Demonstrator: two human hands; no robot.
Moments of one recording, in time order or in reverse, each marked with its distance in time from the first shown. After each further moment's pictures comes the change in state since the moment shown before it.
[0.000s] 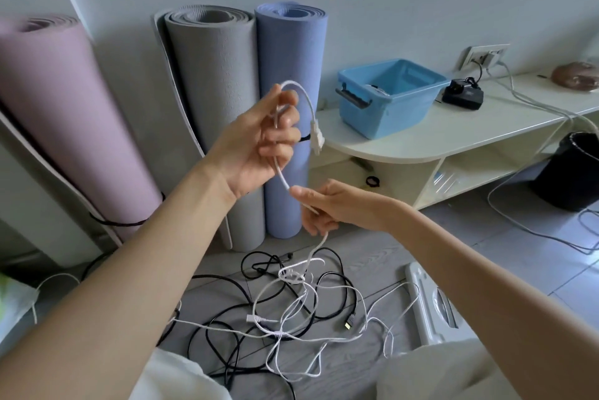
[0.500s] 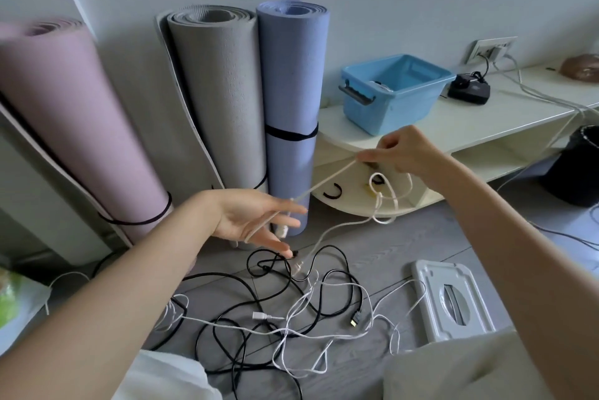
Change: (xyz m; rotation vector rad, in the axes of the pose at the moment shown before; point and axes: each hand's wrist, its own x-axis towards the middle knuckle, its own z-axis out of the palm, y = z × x) left_hand -0.025 -0.038 -0.049 0.633 0.244 -0.810; right_hand -0.017 0.024 -0.081 -0.075 0.643 0.206
